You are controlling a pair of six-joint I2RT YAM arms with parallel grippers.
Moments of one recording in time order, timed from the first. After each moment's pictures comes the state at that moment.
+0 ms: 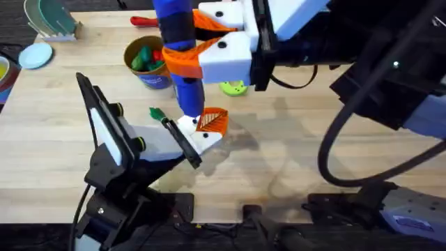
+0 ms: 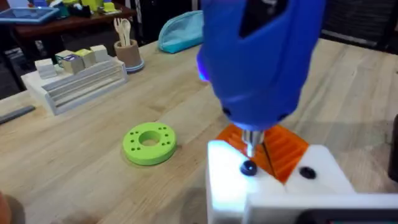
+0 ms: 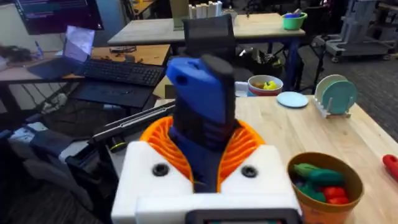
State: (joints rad) left arm -0.40 0.01 0.01 -0.05 0.51 -0.01; right arm 0.70 1.27 0.92 0.43 -0.86 0.08
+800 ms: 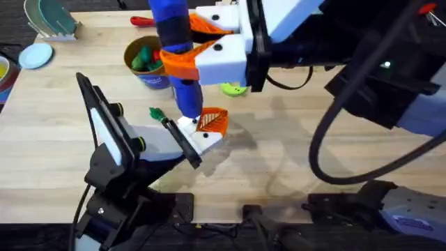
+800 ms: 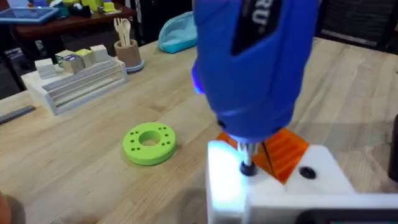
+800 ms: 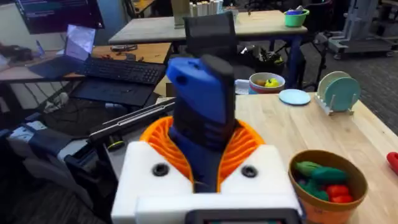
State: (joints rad) left arm -0.40 0.01 0.01 -0.05 0.51 -0.01; right arm 0.71 1.29 0.92 0.44 -0.86 0.08
